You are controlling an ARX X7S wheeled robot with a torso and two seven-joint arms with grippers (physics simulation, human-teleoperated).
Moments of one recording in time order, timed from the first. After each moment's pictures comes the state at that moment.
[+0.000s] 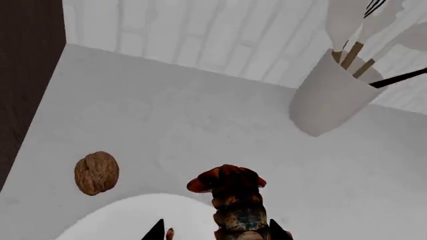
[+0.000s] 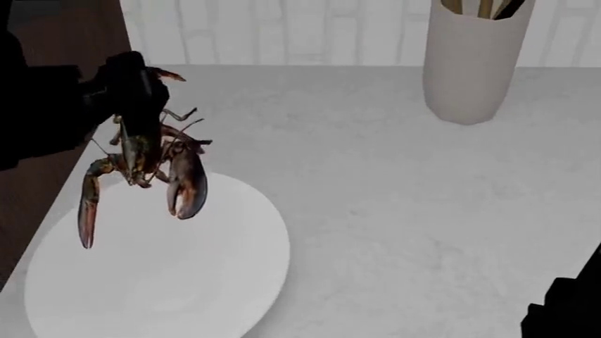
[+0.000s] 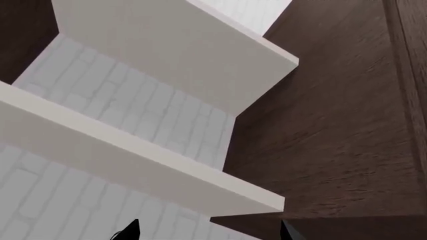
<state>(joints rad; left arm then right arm) -1.40 -0.51 0.67 -0.29 -1.90 -0.90 -0.86 -0.78 1.39 0.77 -1.05 0.57 0.03 1.14</state>
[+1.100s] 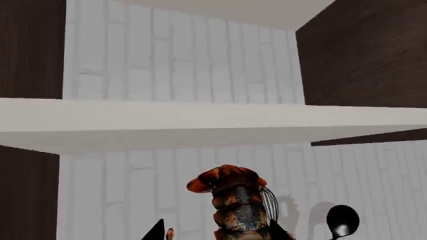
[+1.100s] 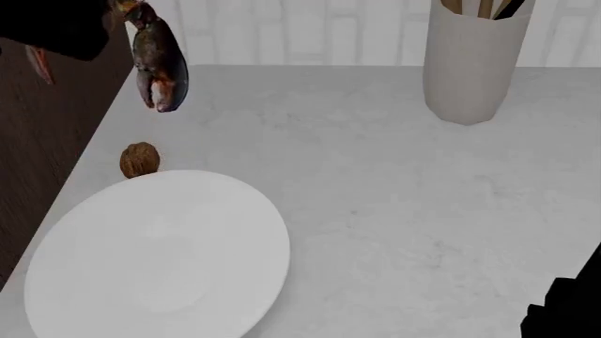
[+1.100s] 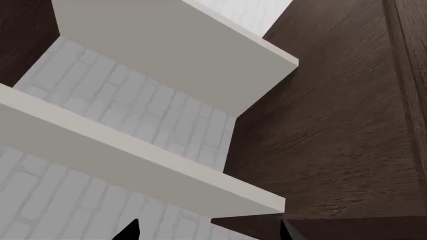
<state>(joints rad) -1.26 -0.64 0.62 0.42 -1.15 -0.45 -0.58 -0.78 1.39 0.77 -1.05 0.57 0.02 1.14</state>
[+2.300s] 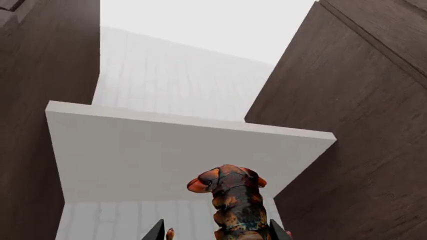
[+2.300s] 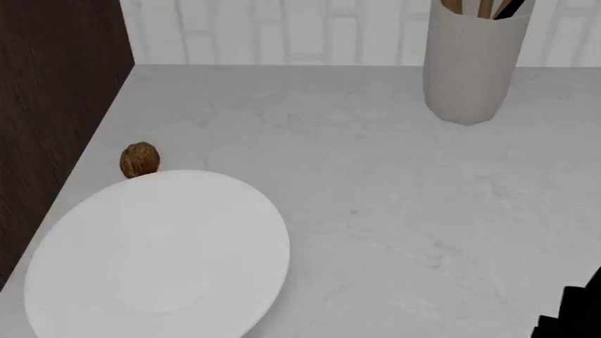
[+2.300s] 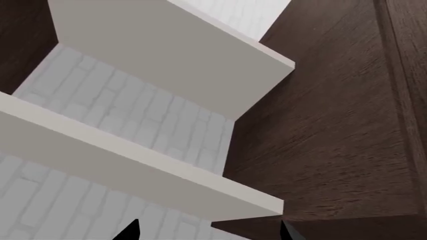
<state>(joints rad) -1.65 -0.51 0.53 0.44 -1.01 -0.40 -0.58 -0.78 1.34 0.77 -1.05 0.54 -0.01 1.10</state>
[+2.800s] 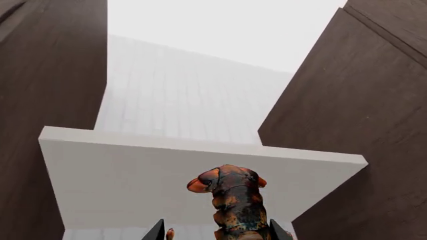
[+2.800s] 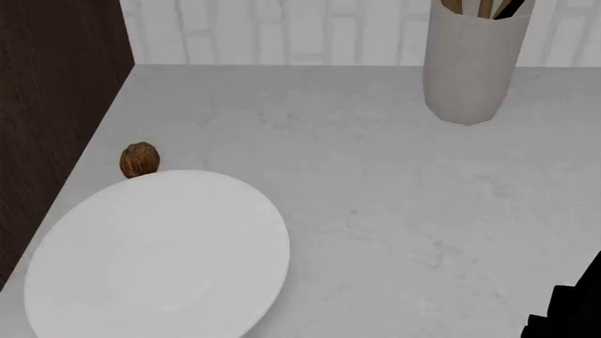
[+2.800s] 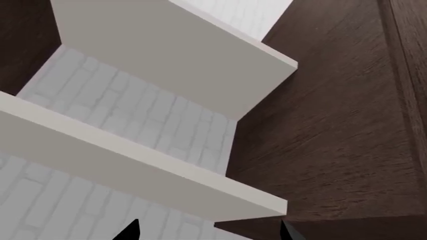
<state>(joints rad) -1.93 -0.35 0.56 -0.03 -0.93 -0.37 -0.40 -0.78 1.37 0.75 -1.05 0.54 -0.01 1.13</state>
